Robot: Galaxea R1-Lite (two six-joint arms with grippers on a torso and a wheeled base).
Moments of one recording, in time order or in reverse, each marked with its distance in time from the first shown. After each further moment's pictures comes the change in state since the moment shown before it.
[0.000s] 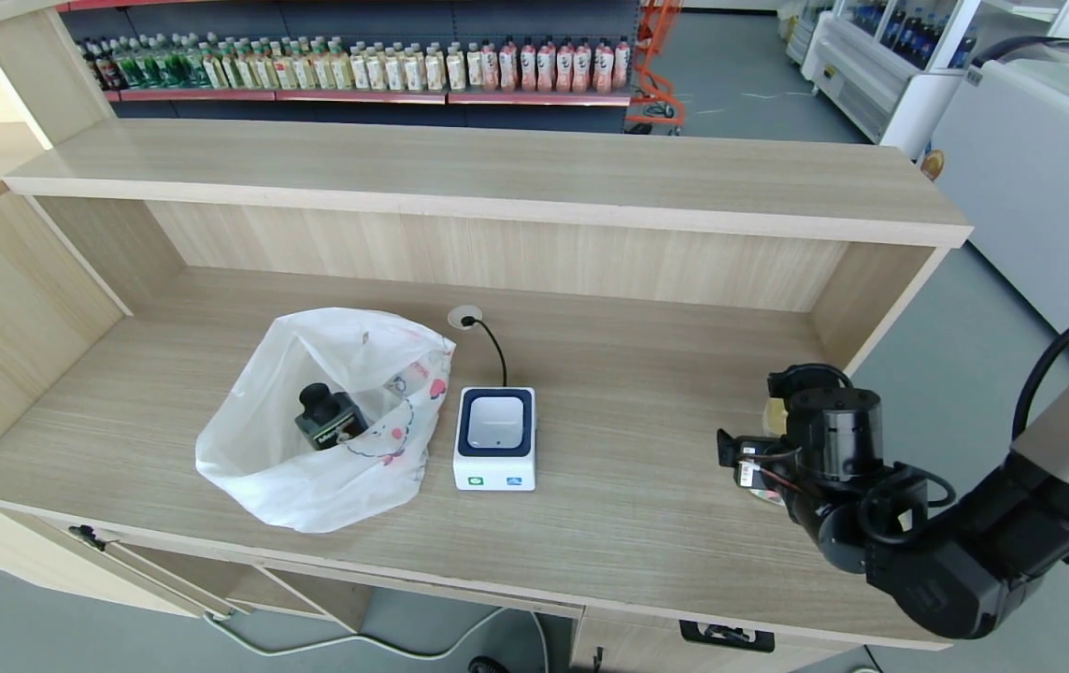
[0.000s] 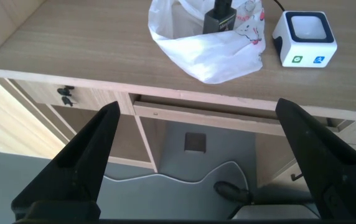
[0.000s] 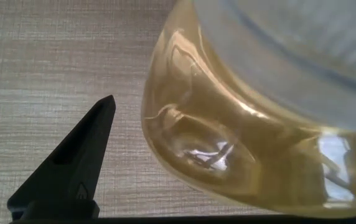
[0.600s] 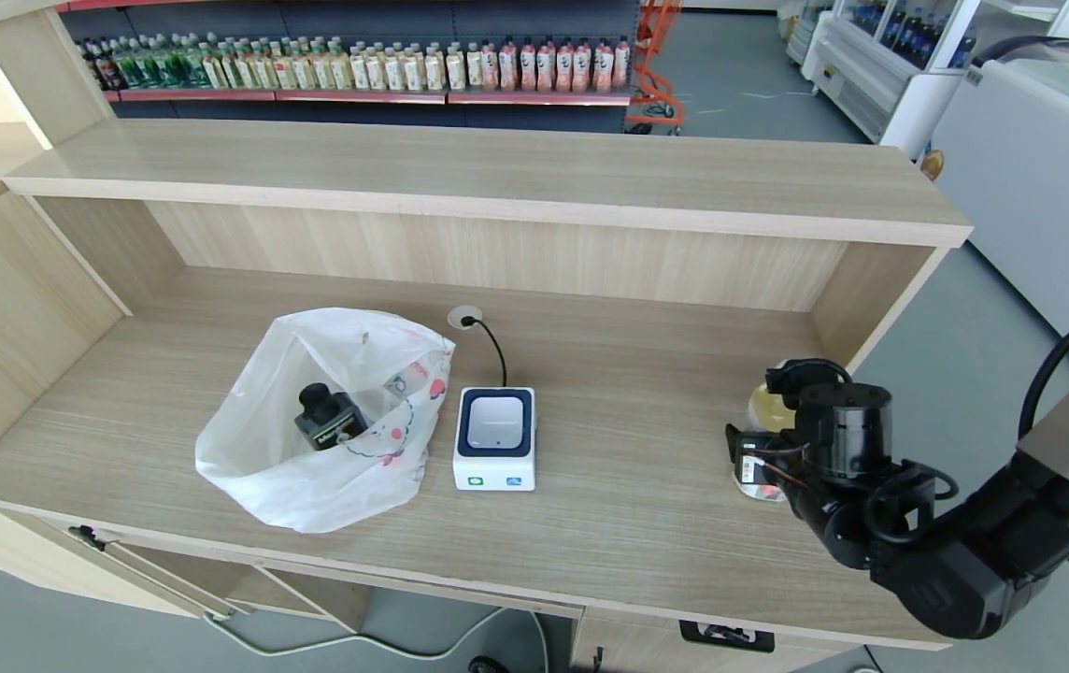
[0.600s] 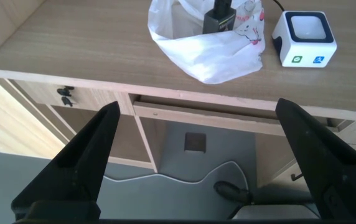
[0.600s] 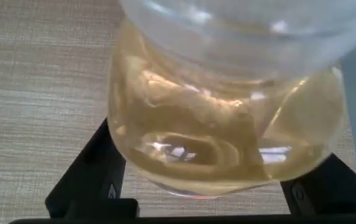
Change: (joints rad) left arm 0.000 0.000 0.000 0.000 0.000 0.000; right arm -0.007 -0.008 0.009 -0.040 0.032 -0.067
